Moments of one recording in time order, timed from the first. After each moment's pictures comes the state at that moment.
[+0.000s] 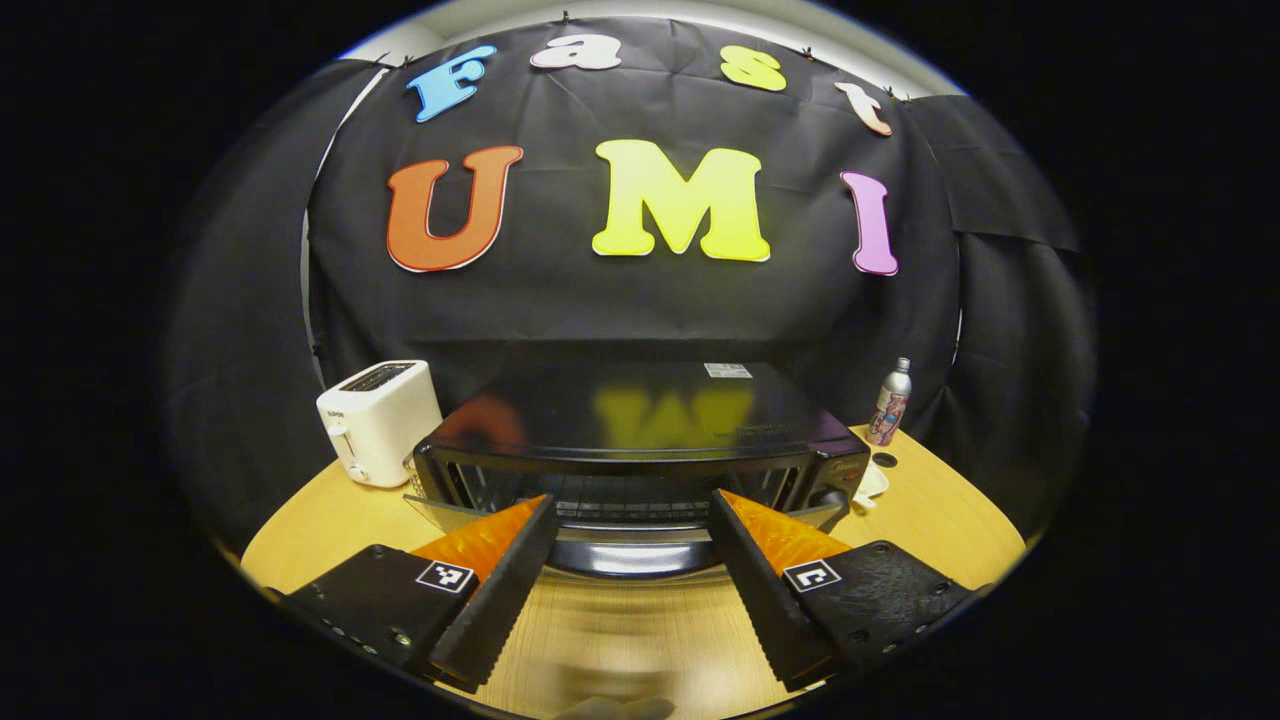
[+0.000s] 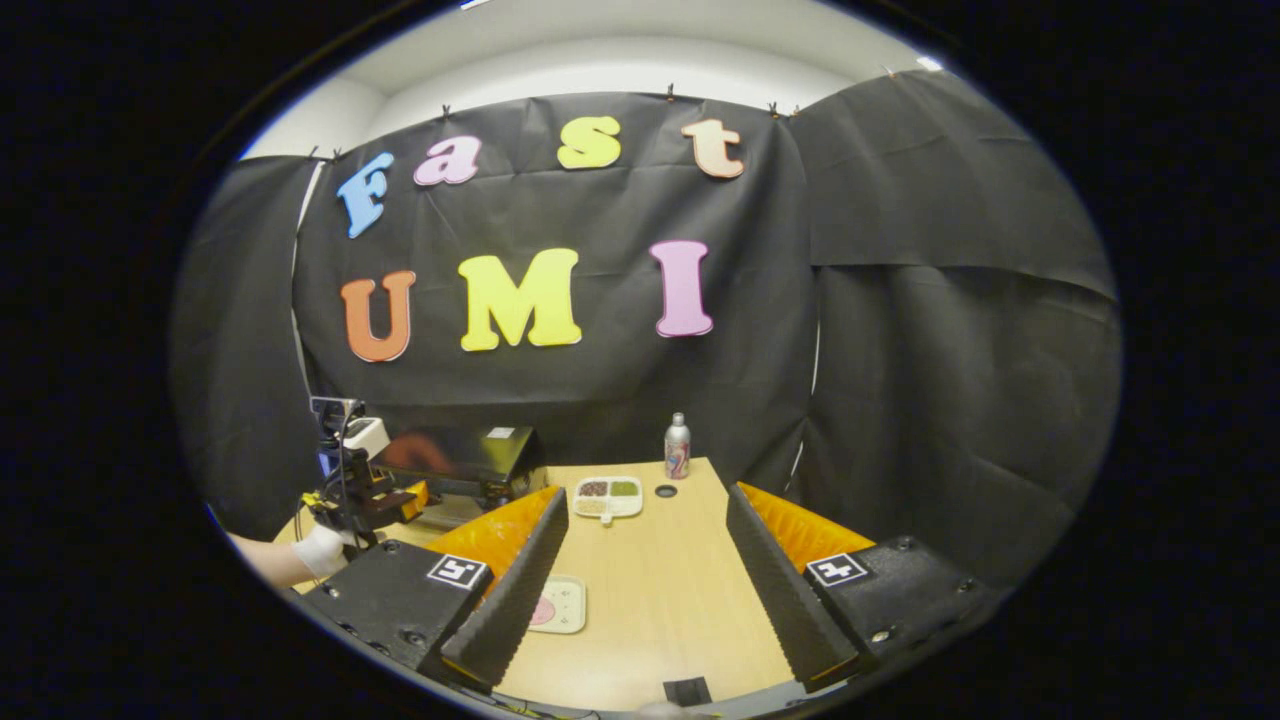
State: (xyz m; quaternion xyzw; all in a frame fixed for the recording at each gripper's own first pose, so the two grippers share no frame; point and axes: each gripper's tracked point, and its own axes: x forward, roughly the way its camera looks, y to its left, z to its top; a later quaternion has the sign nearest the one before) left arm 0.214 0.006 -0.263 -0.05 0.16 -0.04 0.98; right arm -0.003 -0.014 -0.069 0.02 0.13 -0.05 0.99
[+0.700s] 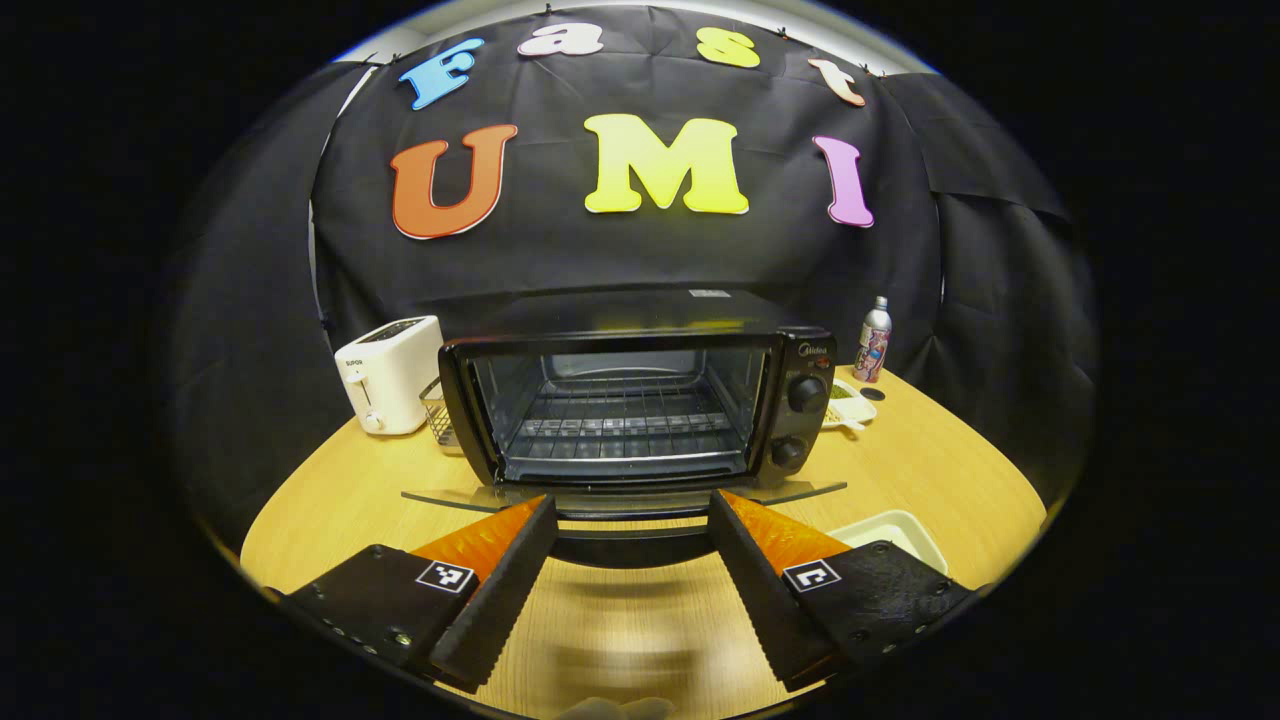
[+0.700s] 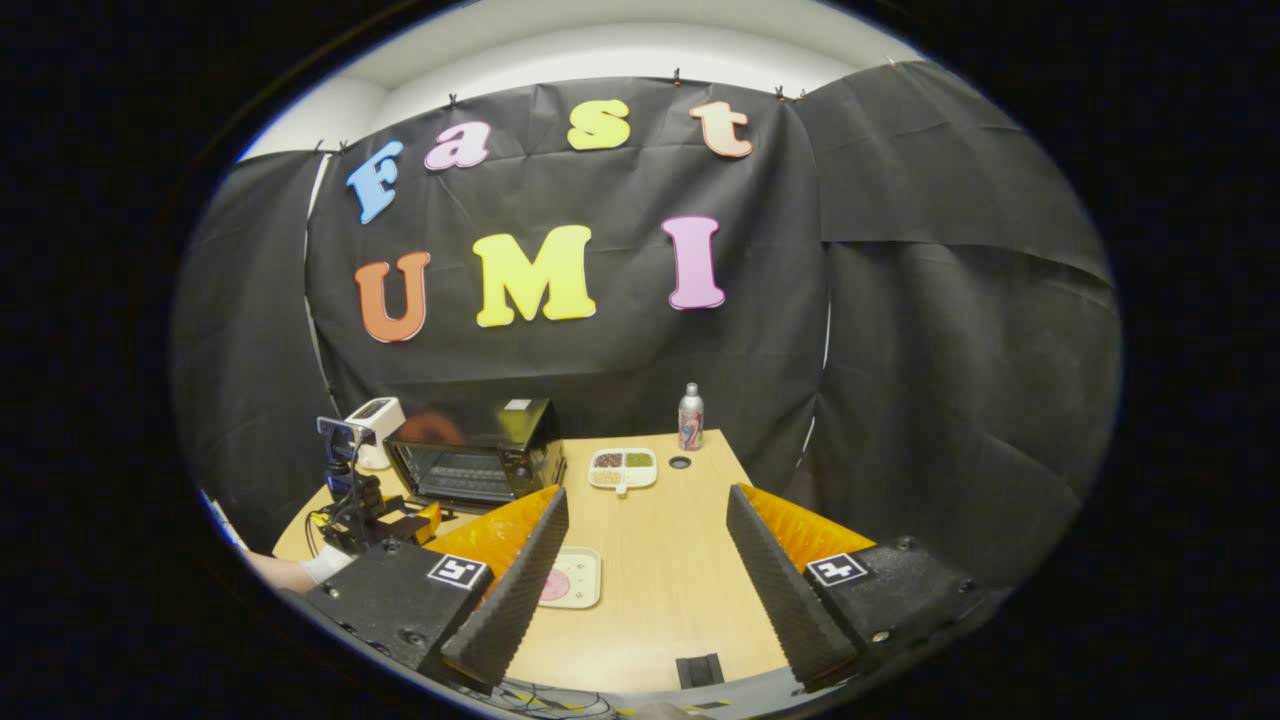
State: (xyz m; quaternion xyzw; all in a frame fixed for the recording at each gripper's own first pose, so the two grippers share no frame) left arm 0.140 0.003 -0.320 -0.02 0.21 -0.05 0.98; right arm -0.028 -0.002 -0.096 0.02 0.16 -0.04 0.99
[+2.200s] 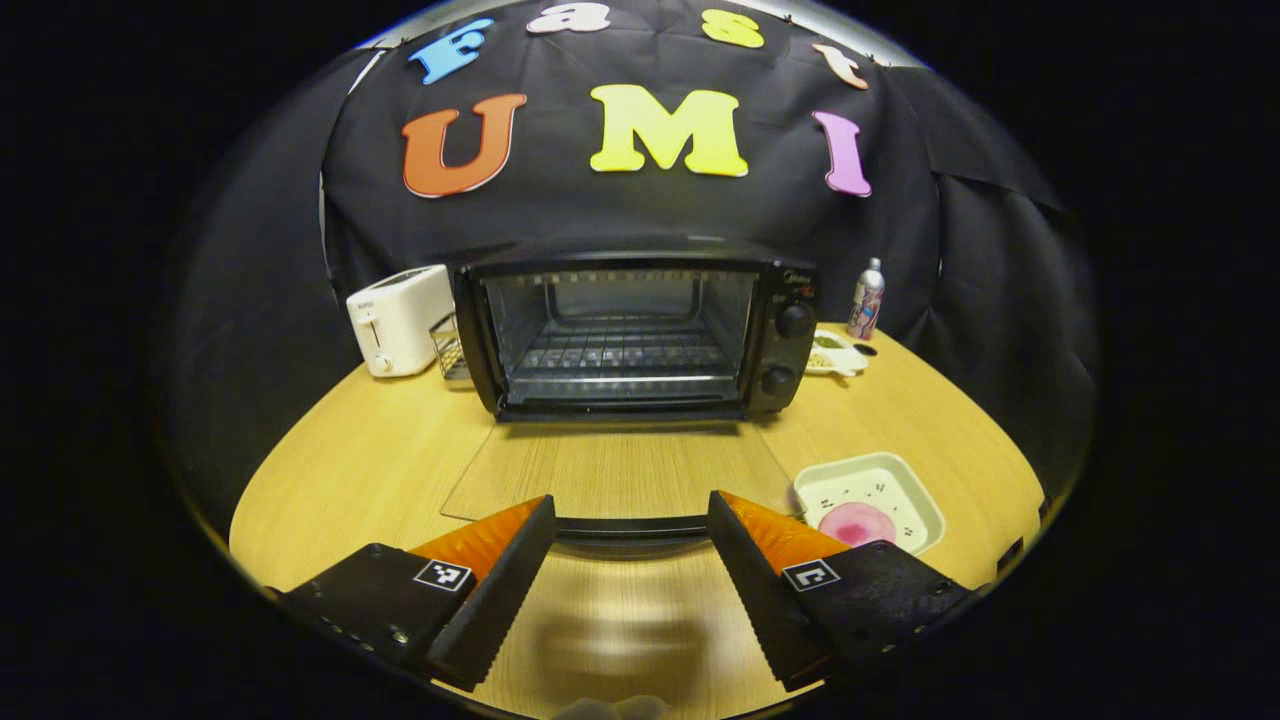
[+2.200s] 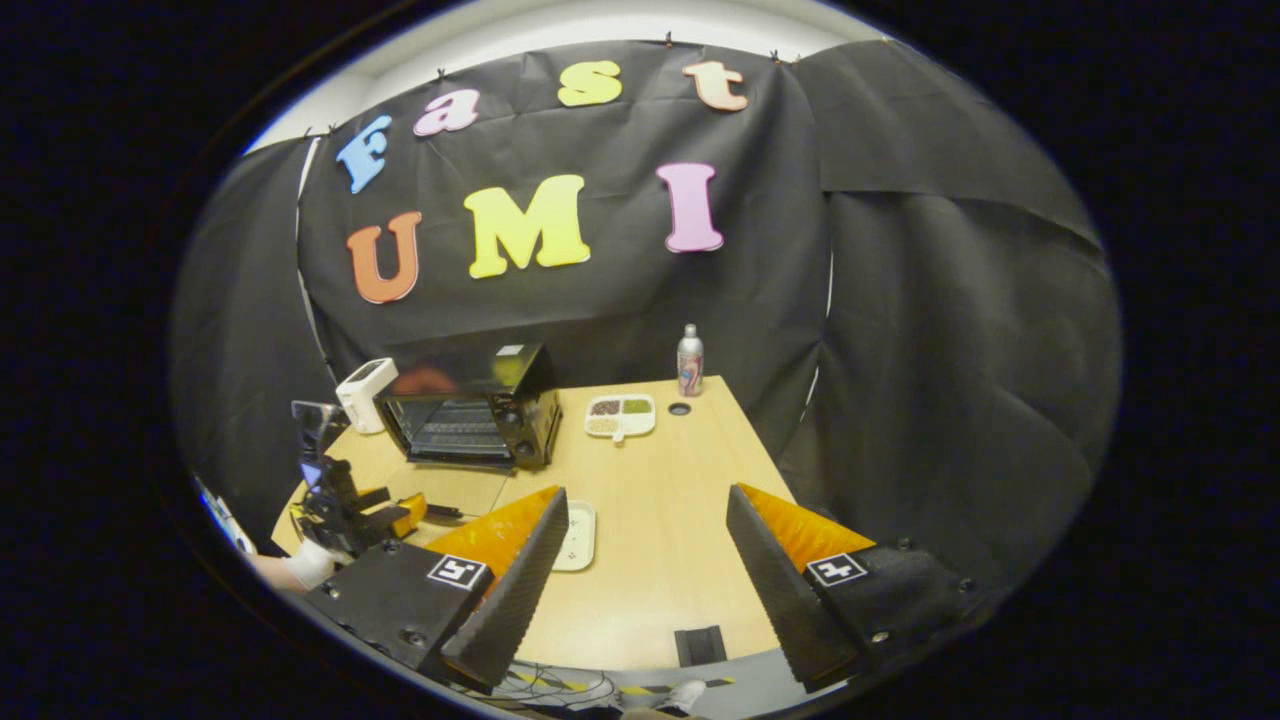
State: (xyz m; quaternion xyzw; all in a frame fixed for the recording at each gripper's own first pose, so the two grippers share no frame) left arm 0.075 -0.005 -0.320 -0.04 0.24 -0.05 0.97; right arm -0.019 -0.012 -0.173 0.04 0.24 -0.03 0.97
